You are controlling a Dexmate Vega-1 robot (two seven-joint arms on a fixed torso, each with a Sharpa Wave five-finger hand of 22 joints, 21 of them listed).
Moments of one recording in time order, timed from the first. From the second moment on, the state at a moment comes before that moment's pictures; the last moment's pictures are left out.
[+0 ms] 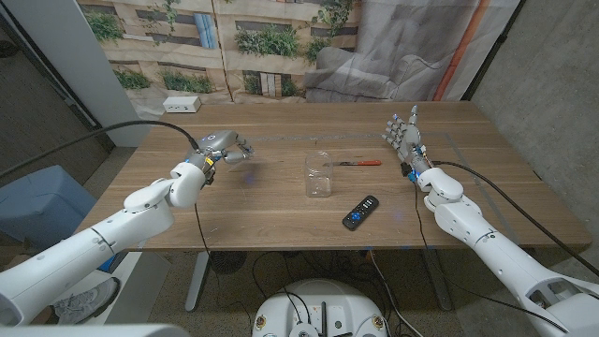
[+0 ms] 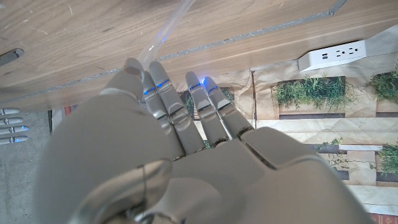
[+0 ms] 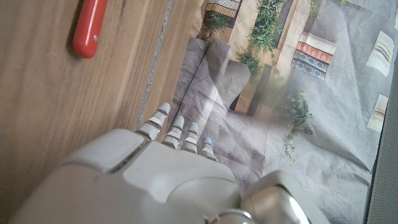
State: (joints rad) left arm 0.94 0.97 0.49 -1.83 0.43 0.22 0.24; left_hand 1.02 0.06 0.35 -0.16 0.17 1.06 -0.08 0.20 0.19 1.15 -0.22 0.21 0.20 0.75 -0.08 0.17 0.17 0.53 -0.05 0.23 0.18; right arm -0.84 -0.51 -0.37 -1.30 0.65 0.29 0.03; right_hand -0.02 0.06 -0.30 0.18 0.31 -0.10 -0.11 0.21 0.25 -0.02 -0.05 0.26 0.36 -0.05 -0.03 0.23 0.62 0.08 0.09 0.29 0.21
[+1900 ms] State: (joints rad) left arm 0.88 0.94 0.60 -1.72 0.56 0.23 0.23; left_hand 0.93 0.00 0.34 -0.16 0.17 0.98 -0.11 0.18 0.19 1.06 -0.22 0.20 0.20 0.71 -0.07 0.17 0.16 0.52 -0.05 0.22 0.18; right arm -0.84 -0.51 -0.37 -1.30 0.65 0.29 0.03; right_hand -0.02 0.06 -0.30 0.18 0.31 -0.10 -0.11 0.21 0.25 -0.02 -0.05 0.26 0.36 -0.05 -0.03 0.23 0.62 0.08 0.09 0.29 0.21
